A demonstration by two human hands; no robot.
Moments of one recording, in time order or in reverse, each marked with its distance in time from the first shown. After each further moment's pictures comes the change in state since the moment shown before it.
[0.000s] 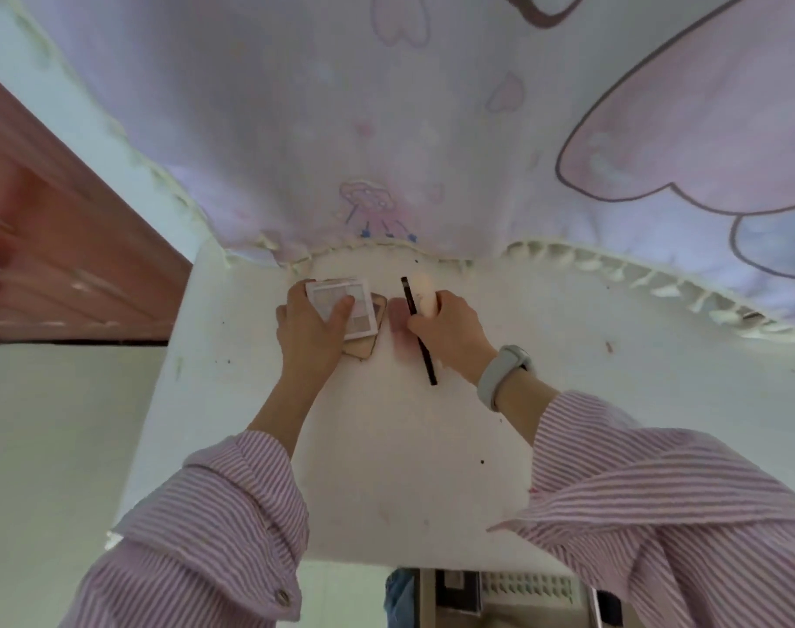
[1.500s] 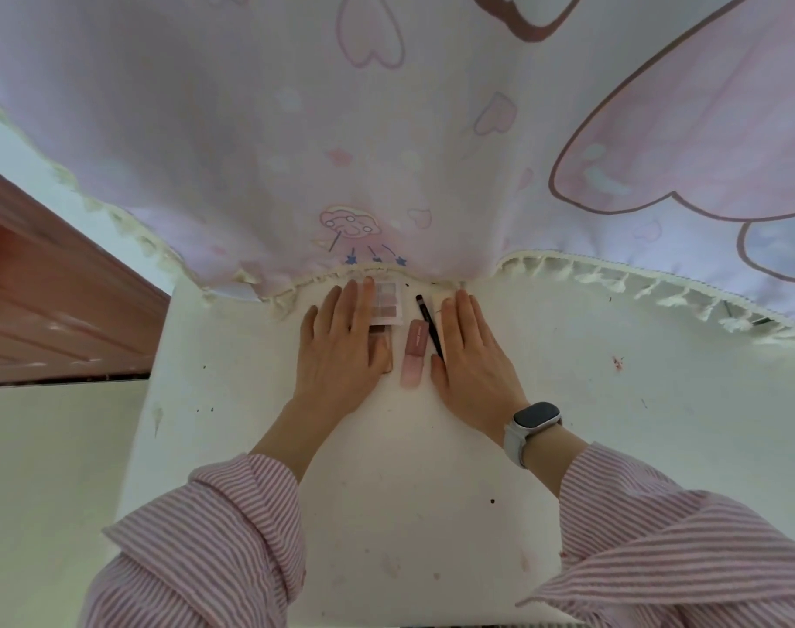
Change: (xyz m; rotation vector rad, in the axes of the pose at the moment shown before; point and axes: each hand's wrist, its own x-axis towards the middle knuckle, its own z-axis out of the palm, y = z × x) left_hand 0.014 0.011 0.024 0.646 -0.214 0.547; right_hand 0.009 0.050 -0.003 -0.673 0.211 -0.413
